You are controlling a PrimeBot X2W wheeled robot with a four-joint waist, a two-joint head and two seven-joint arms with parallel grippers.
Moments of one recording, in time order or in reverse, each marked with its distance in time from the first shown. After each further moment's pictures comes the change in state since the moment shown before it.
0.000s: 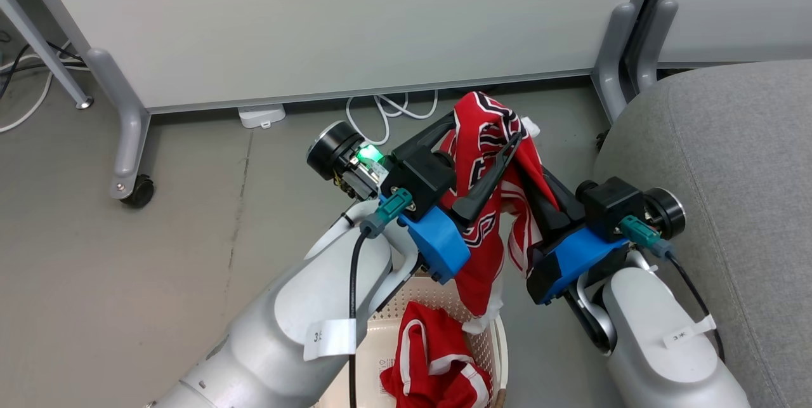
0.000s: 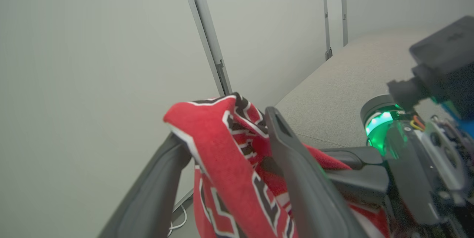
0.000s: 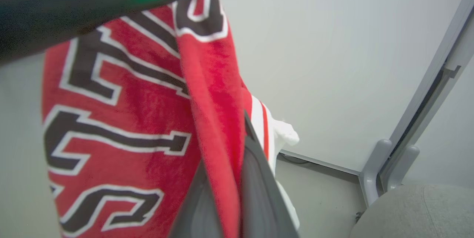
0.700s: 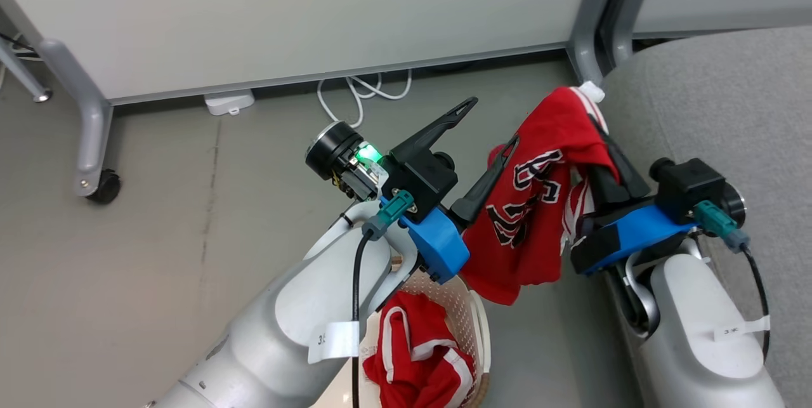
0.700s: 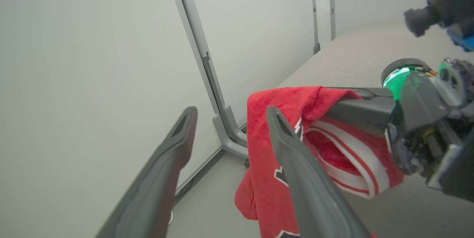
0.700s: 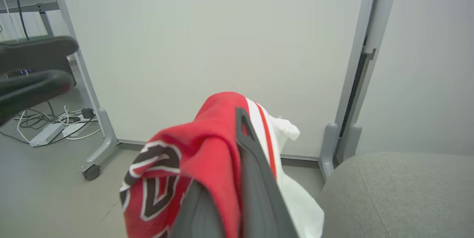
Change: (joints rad) left arm -0.001 0.002 -0.002 0.005 0.018 0.008 0.000; right arm 0.028 0.001 -0.180 -0.091 0.013 0.000 0.000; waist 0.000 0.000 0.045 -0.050
